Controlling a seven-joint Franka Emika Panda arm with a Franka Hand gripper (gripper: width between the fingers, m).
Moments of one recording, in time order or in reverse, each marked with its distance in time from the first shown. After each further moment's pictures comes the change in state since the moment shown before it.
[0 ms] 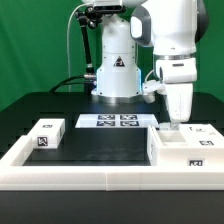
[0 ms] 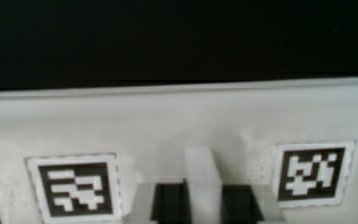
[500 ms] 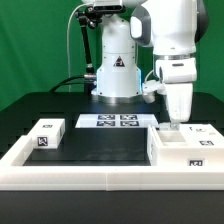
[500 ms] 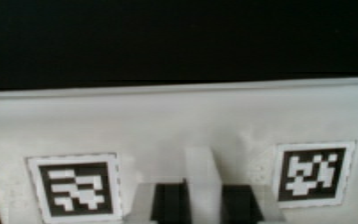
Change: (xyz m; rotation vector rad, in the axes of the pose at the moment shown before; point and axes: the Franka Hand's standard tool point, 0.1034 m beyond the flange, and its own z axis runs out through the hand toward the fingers) arm 0.000 0.000 -0.001 -0.001 -0.001 0.001
